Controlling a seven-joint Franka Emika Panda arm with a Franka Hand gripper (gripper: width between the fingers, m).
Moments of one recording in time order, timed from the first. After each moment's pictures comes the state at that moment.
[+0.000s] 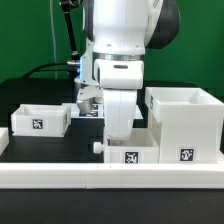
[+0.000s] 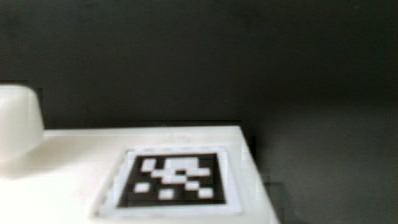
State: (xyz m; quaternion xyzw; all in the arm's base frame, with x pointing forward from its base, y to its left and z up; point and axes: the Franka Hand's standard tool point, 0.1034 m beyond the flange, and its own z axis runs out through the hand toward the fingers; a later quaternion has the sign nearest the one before) arm 0.543 -0.006 0.010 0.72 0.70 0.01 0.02
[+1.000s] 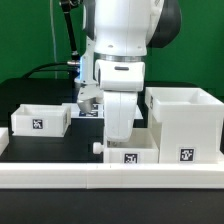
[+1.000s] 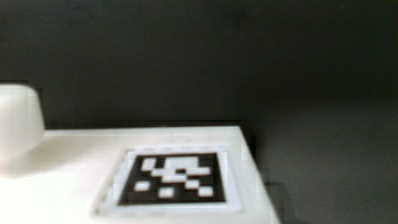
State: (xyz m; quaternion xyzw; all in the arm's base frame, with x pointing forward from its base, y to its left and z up) arm 0.541 -0.006 0.010 0.72 0.70 -0.01 0.01
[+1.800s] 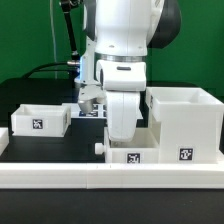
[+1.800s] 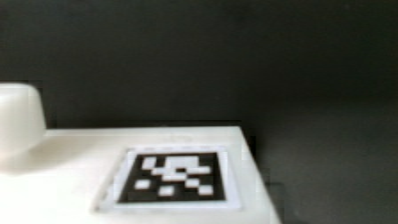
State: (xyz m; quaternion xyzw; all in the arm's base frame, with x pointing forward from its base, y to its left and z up) arm 0.541 -0.004 0.009 0.70 0.72 -0.01 0.02
